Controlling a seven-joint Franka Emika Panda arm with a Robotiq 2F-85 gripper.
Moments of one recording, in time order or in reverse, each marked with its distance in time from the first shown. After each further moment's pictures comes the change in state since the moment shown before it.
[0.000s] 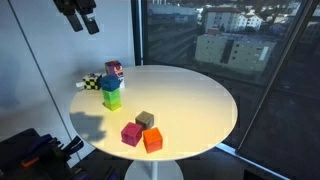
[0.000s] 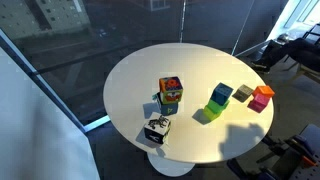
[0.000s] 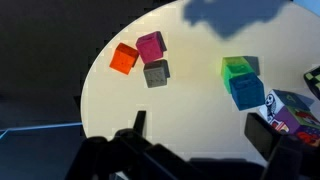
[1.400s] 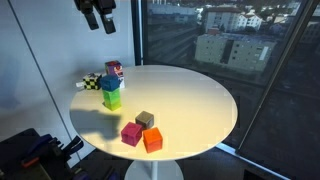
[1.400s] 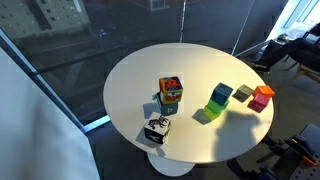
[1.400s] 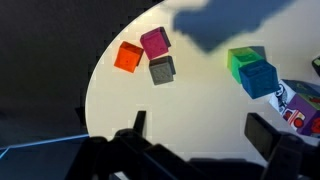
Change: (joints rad) arm -0.004 0.161 -0.056 0.115 0.002 -0.002 0.009
